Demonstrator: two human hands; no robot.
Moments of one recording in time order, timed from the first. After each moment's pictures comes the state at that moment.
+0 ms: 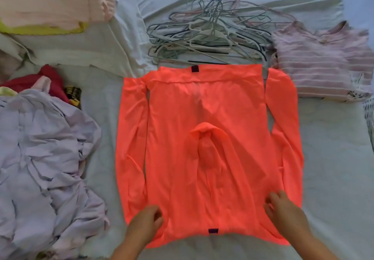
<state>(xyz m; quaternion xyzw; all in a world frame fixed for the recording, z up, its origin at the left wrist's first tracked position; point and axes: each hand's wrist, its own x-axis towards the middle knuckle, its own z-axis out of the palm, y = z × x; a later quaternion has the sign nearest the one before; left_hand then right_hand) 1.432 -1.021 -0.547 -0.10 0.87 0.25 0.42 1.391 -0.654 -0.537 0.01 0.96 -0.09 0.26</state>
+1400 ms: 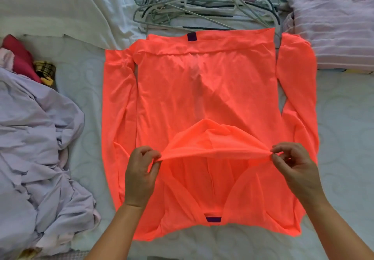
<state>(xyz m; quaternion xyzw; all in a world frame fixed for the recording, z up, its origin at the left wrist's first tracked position) 1.355 -1.005 -0.566 -0.02 0.93 0.37 -0.06 1.329 -0.666 -0.536 0.08 0.87 -0.49 0.05</state>
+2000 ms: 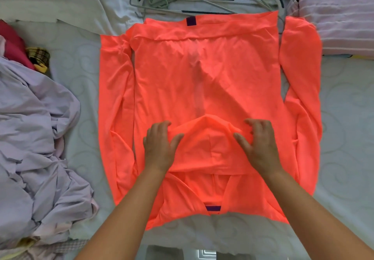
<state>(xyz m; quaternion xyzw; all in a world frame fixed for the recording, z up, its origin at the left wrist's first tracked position) 1.321 -0.967 -0.589 -0.10 0.96 0.25 0.09 1.312 -0.723 -0.584 0.05 0.95 -0.29 0.09</state>
